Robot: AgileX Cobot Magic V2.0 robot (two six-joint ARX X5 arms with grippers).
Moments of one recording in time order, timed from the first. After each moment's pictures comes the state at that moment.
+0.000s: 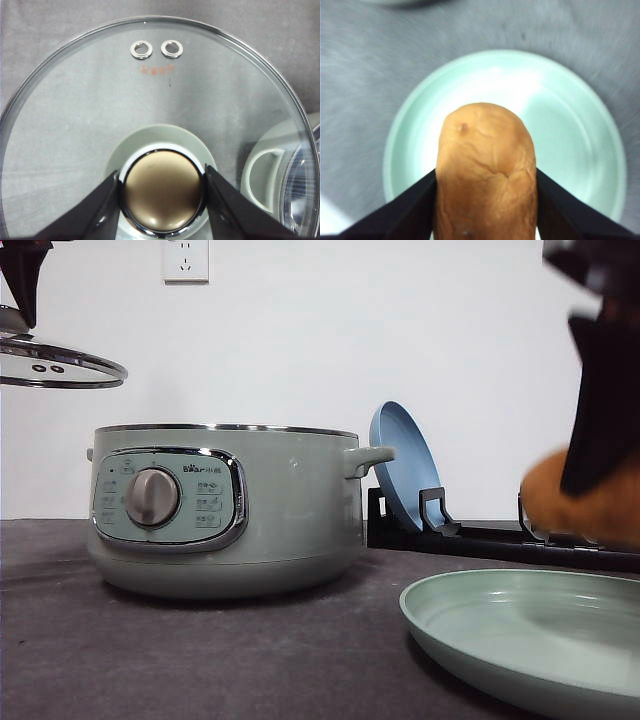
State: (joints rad) left_arx 0.06 1.86 2.20 -1.33 0.00 0.01; right_arx 0.48 0.99 0.68 -0.67 -0.21 0.13
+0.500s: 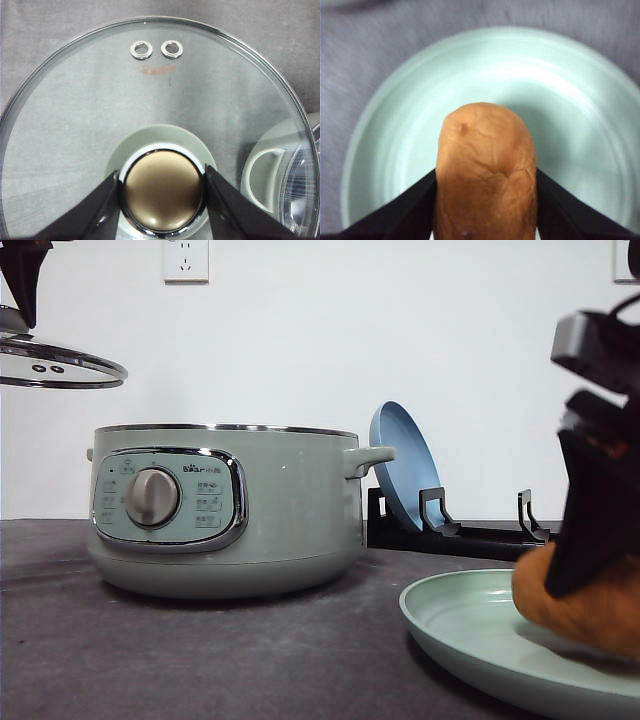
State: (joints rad) left_arx 0.06 1.86 2.20 -1.33 0.00 0.01; right_arx 0.48 1.03 0.45 -0.35 -0.21 0.26
